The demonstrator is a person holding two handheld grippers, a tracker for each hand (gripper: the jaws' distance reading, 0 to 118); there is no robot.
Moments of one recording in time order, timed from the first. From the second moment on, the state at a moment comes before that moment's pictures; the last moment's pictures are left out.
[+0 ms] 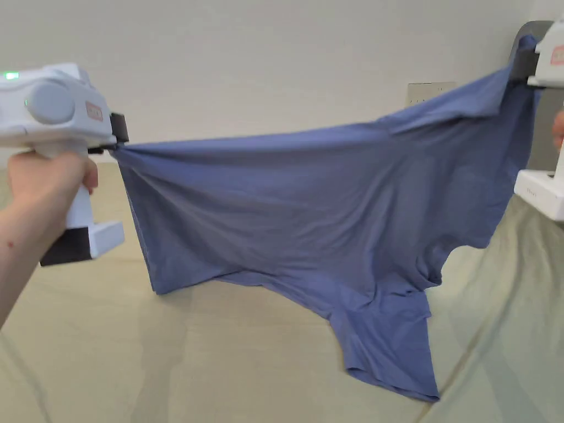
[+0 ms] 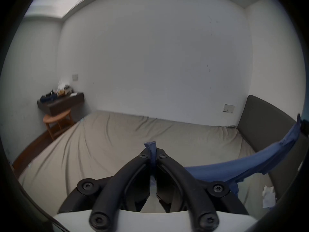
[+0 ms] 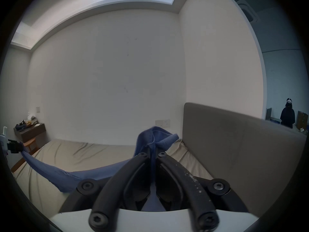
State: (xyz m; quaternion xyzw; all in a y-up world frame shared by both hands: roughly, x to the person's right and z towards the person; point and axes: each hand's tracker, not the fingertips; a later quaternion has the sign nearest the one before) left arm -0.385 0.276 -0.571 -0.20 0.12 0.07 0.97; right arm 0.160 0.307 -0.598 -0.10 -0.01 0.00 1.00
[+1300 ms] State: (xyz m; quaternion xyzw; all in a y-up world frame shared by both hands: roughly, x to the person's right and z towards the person) left arm -0.368 -0.009 -0.188 -0.50 0.06 0.02 0.86; right arm 0.220 -0.031 -0.199 -0.52 0.08 -0.02 0.85
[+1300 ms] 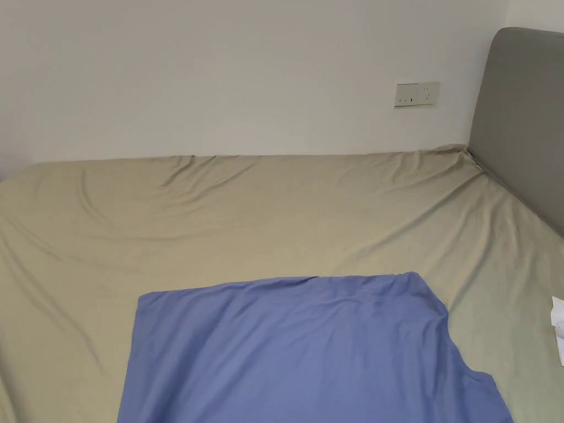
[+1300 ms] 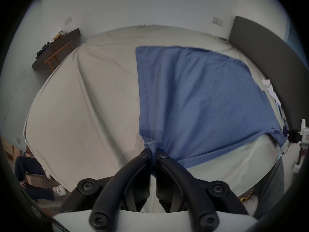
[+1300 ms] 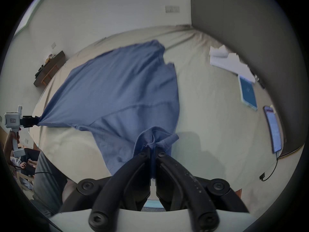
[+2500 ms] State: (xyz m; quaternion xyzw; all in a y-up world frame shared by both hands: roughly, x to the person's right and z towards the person) left arm -0.368 0.226 -0.076 0.01 0.15 0.01 0.99; right arm 0.227 0.204 -0.157 -0.04 0.00 -0.09 0.99
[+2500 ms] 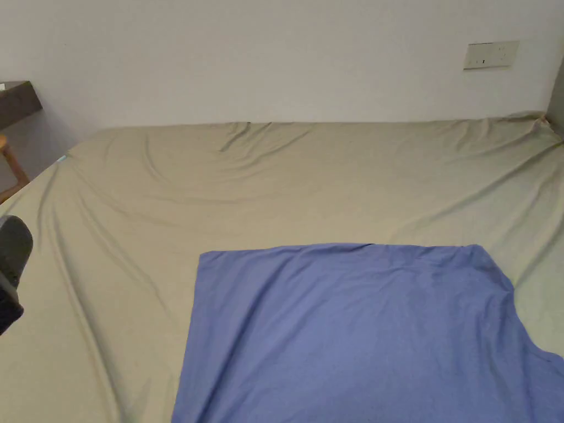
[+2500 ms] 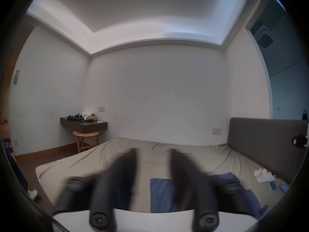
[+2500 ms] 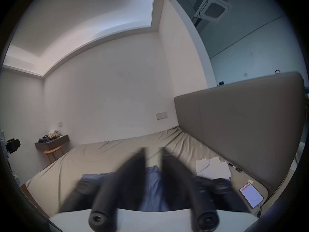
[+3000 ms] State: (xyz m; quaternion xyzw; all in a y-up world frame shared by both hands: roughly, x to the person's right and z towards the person) left arm -0.395 0.069 -0.163 -0.41 0.01 0.07 0.91; right arm 0.232 0.207 -0.146 -0.04 0.00 -0.11 0.99
